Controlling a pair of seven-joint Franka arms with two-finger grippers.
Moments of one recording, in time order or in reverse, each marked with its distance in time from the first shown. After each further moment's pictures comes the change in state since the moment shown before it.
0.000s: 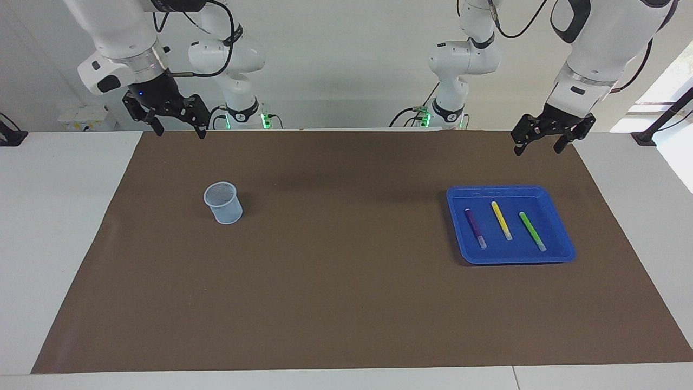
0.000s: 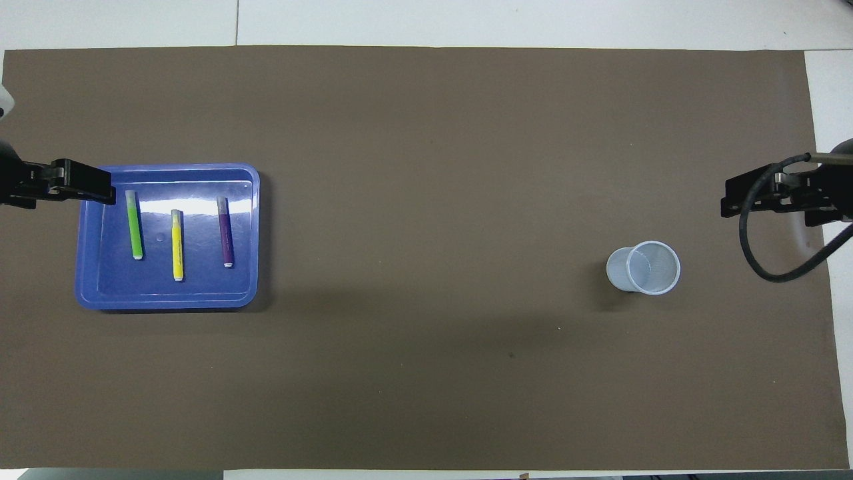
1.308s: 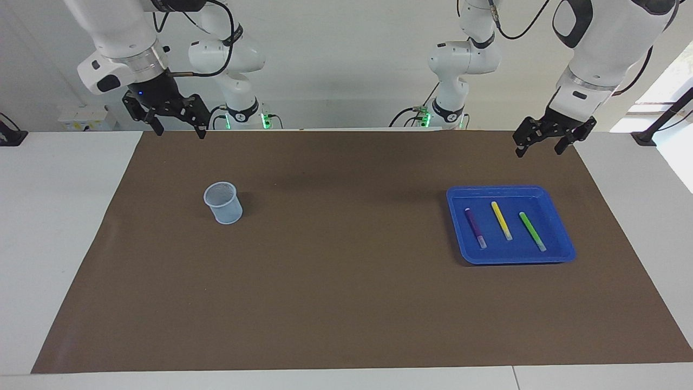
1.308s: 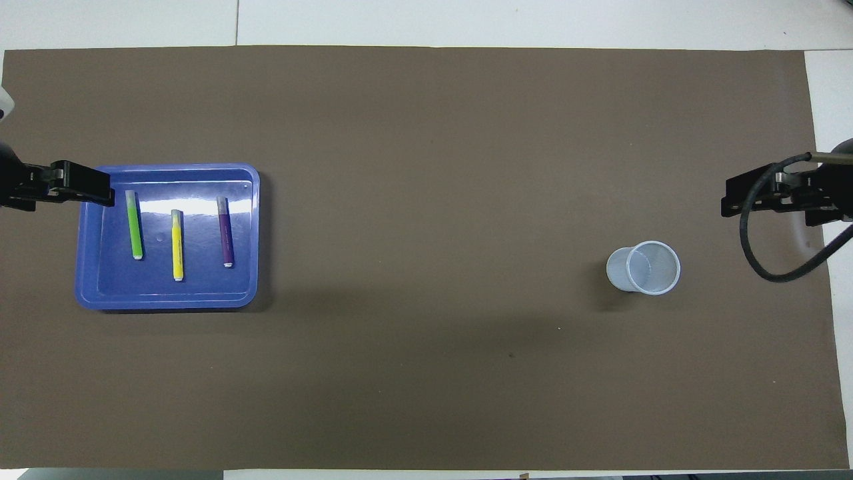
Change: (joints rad) left arm 0.016 -0.001 0.002 -0.023 0.000 0.000 0.000; right arm 0.000 0.000 0.000 0.001 0.000 0.000 0.000
